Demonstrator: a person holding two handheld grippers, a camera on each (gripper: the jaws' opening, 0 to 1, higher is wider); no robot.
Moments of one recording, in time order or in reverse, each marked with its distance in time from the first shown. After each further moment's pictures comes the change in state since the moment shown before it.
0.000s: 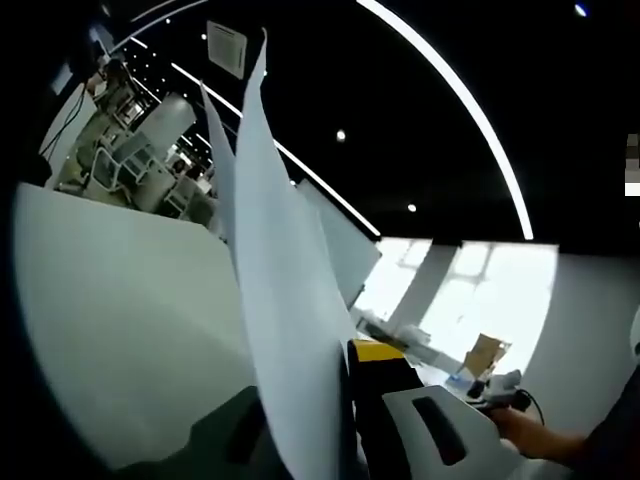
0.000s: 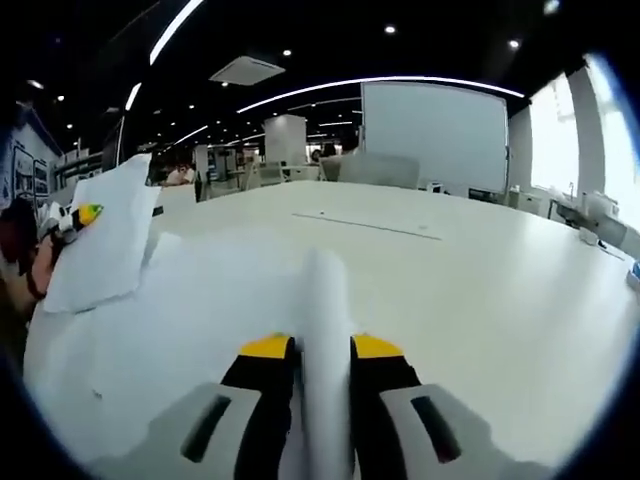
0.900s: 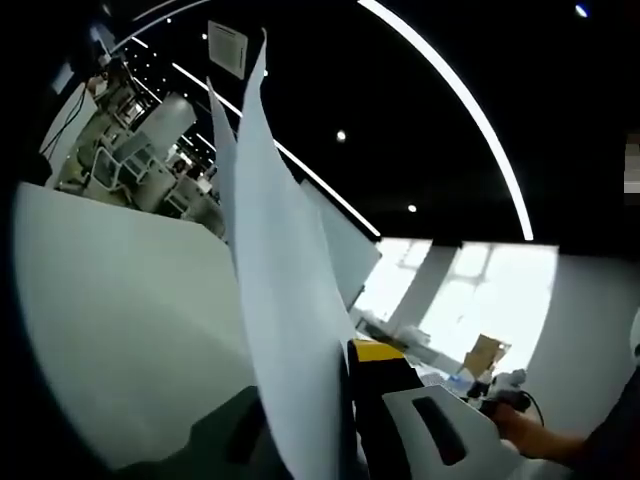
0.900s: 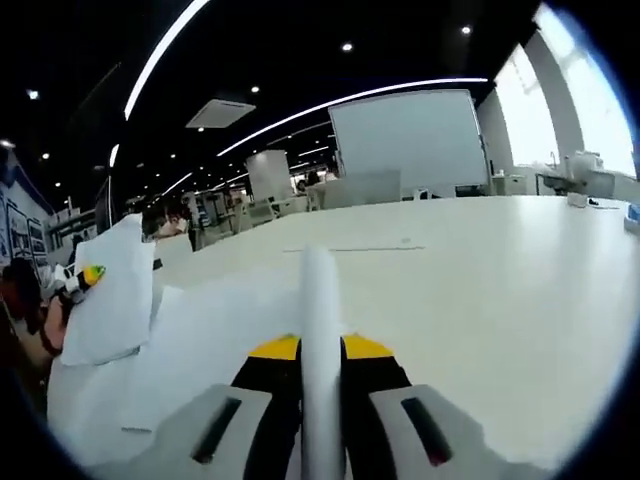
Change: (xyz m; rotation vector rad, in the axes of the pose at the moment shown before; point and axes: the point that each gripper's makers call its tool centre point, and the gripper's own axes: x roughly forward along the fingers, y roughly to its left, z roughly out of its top) left arm 0.000 0.000 0.000 -0.002 -0.001 0.001; right arm -0.009 -0.028 0.018 0.178 -0.126 0.001
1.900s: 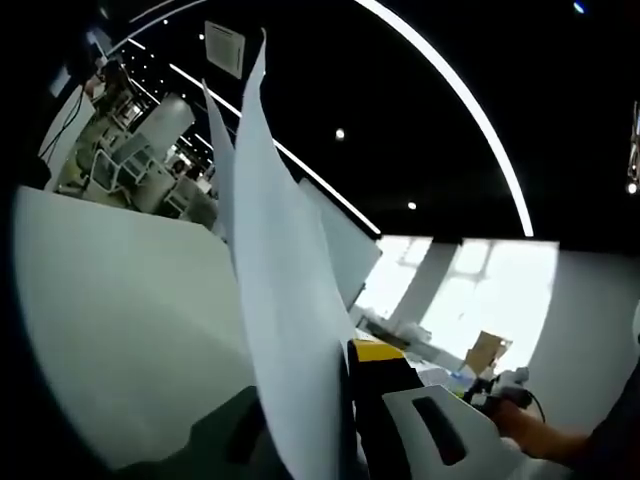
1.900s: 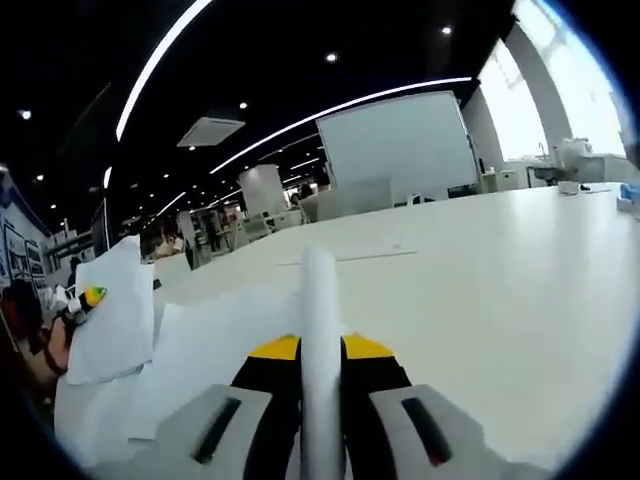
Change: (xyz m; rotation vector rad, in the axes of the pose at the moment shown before) left arm 0.000 0.000 -0.001 0.012 0.009 0.001; right arm -0.004 -0.004 0.006 0.063 -0.057 -0.014
